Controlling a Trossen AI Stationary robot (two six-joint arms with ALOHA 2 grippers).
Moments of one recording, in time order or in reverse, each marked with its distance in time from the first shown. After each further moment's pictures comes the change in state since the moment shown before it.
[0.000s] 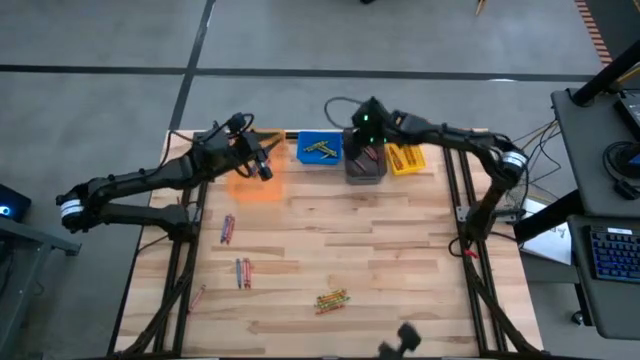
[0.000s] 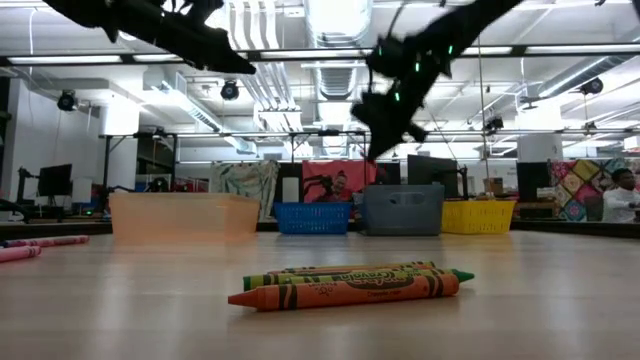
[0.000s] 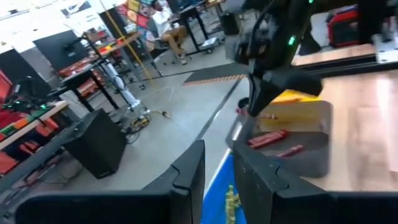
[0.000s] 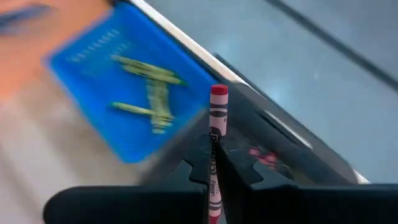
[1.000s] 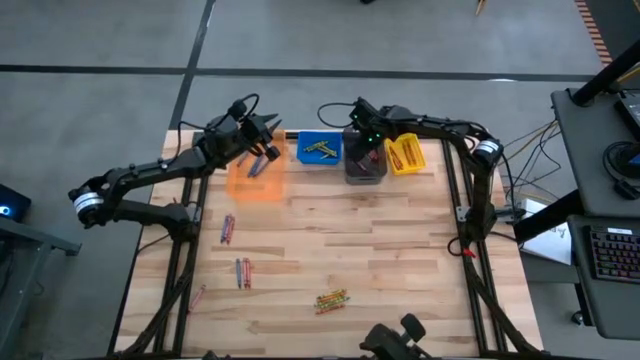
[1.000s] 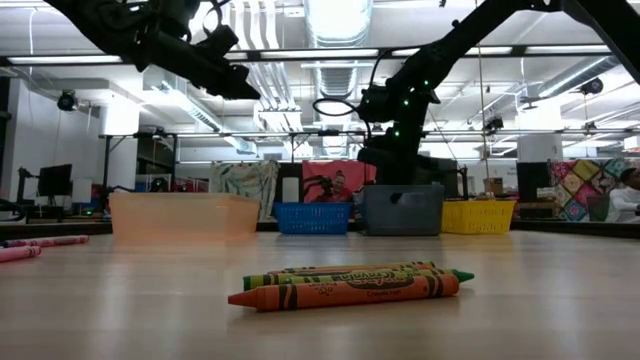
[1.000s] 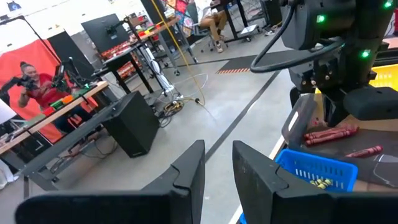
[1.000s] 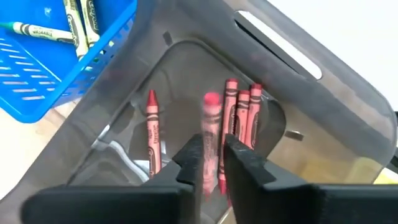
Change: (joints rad) left arm 0.172 0.171 0.000 0.196 0.000 0.011; right arm -0.086 0.216 0.153 -0.297 -0.016 0.035
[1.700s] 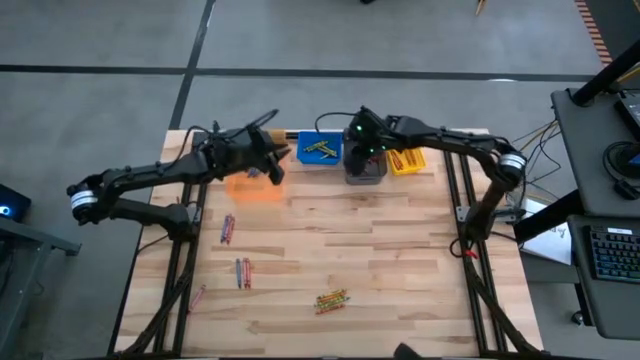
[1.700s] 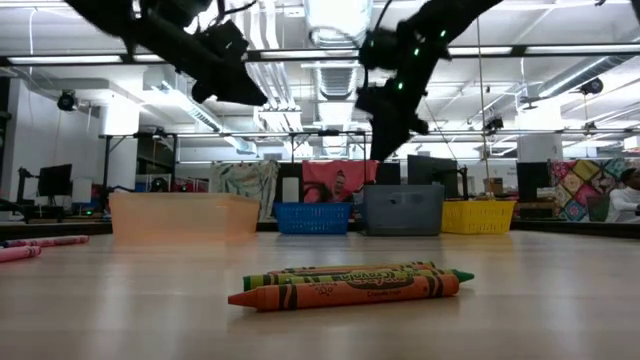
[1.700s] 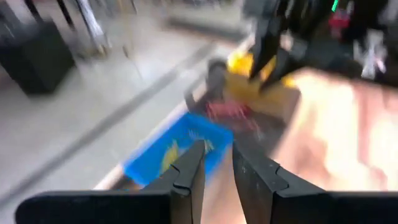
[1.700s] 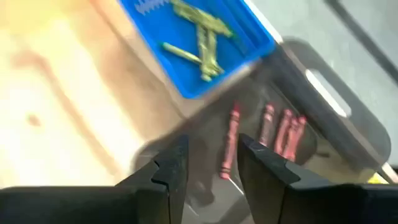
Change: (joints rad) left arm -0.168 -0.029 0.064 -0.348 0.053 -0.424; right arm 0.178 -0.228 -0.073 0.032 0.002 -0.091
